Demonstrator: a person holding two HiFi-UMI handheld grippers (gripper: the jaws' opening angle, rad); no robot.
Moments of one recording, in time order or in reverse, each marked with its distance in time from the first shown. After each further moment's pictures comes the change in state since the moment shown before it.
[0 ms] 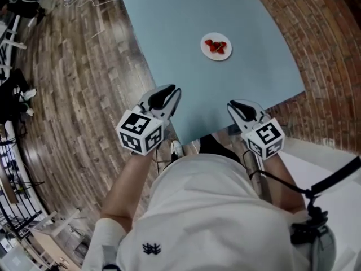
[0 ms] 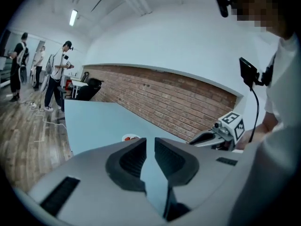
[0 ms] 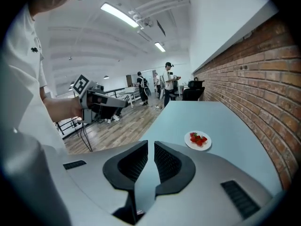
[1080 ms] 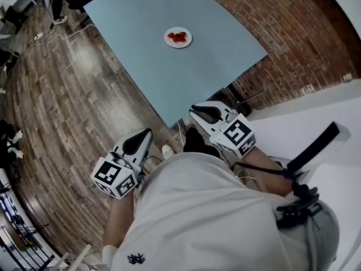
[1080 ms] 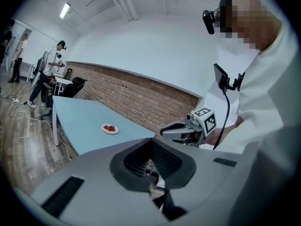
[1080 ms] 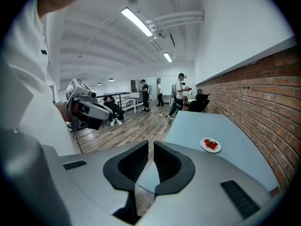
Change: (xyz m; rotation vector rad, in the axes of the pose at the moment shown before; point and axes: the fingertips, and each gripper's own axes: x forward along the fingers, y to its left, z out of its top) left arm -0.194 -0.104 -0.073 0.038 -0.003 -0.229; right arm -0.051 0.177 0.011 -0.086 -0.093 -0.031
